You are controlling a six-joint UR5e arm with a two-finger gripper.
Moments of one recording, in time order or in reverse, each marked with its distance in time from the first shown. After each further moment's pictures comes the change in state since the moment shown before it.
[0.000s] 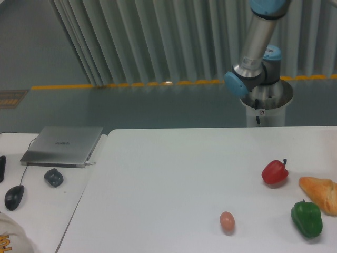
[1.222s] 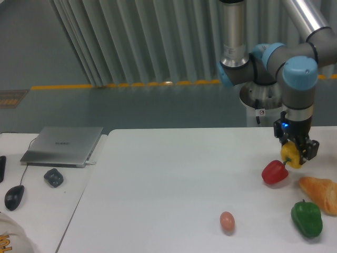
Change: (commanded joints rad) arm -0.402 0.025 -0.149 -0.069 0.000 -0.333
